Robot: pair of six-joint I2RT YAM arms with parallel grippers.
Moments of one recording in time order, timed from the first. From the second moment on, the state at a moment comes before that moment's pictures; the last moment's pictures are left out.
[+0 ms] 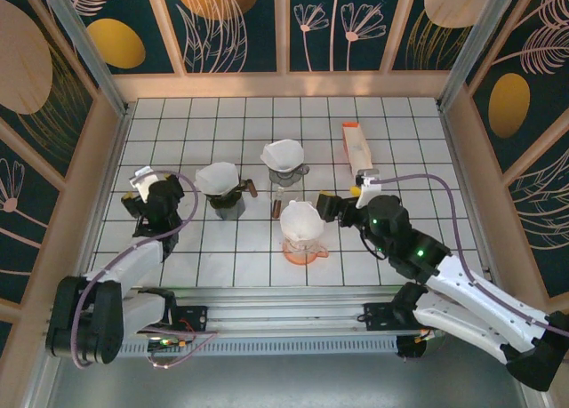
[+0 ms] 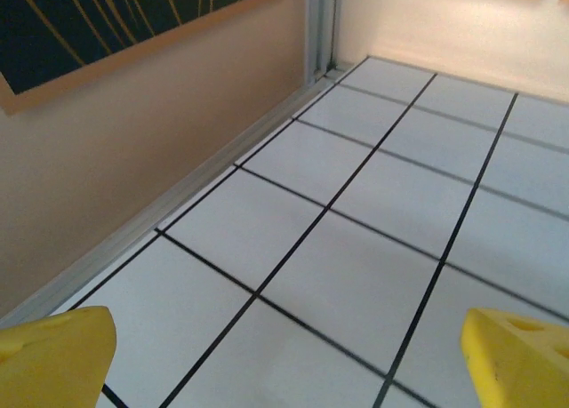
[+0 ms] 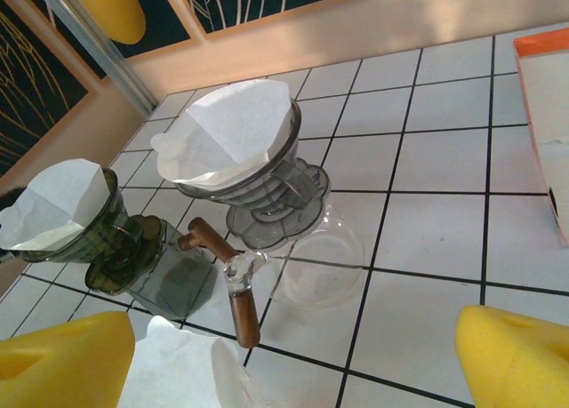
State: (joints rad) left arm -0.15 1.16 0.36 0.39 -0.69 -0.28; right arm 0.83 0.71 0.62 -0.22 0.27 0.50
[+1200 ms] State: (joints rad) left arm -0.08 1.52 0.18 1.20 -0.42 -0.12; right arm 0.67 0.65 0.54 -0.21 0.17 0.48
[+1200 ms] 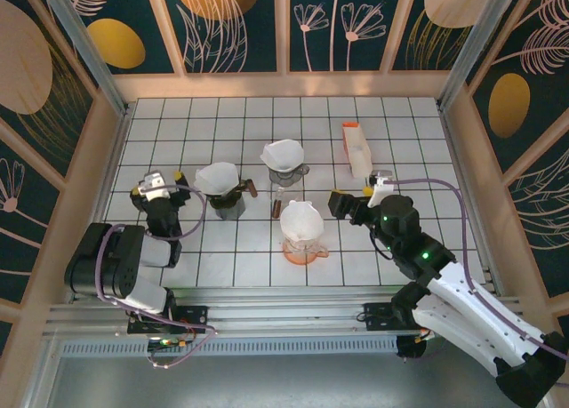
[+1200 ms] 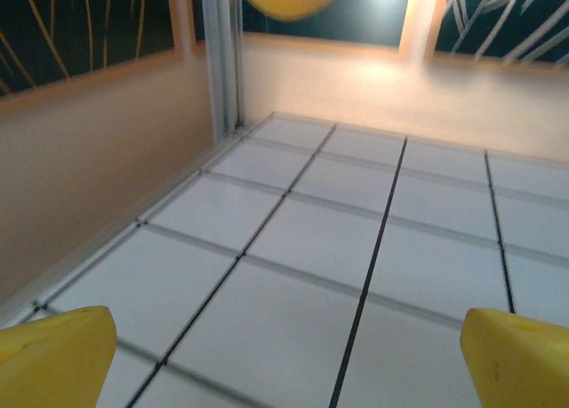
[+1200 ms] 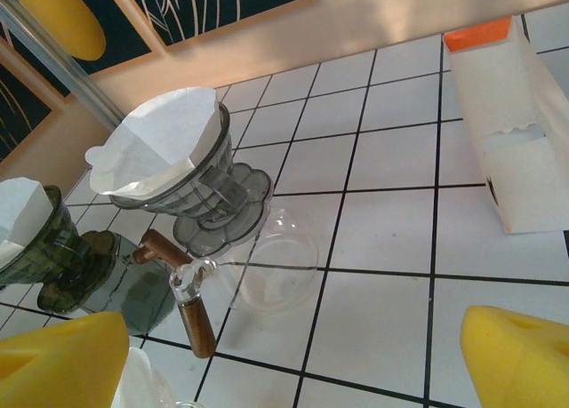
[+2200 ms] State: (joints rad) left arm -0.06 1.53 0.20 1.20 -0.39 -0.12; right arm 0.33 0.83 0.53 0.01 0.44 0.27
